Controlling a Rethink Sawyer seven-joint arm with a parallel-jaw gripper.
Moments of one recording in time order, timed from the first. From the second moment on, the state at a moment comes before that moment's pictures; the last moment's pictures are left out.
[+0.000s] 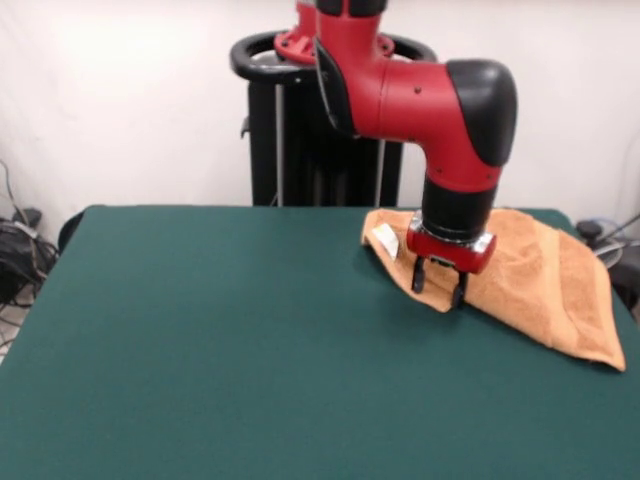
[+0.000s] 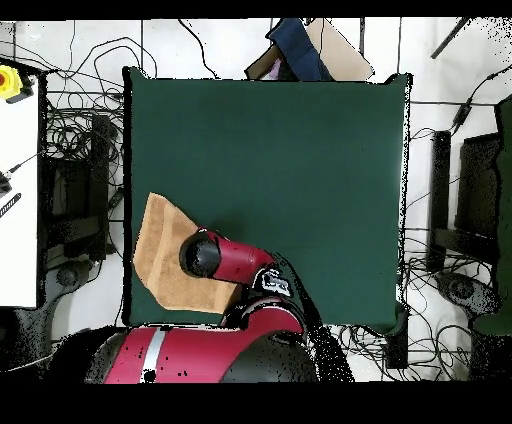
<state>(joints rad) -0.05 -0.42 -0.01 1.93 0.17 0.10 2.04</state>
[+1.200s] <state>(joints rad) 0.00 -0.41 -0.08 1.94 0.02 -0.10 2.04</state>
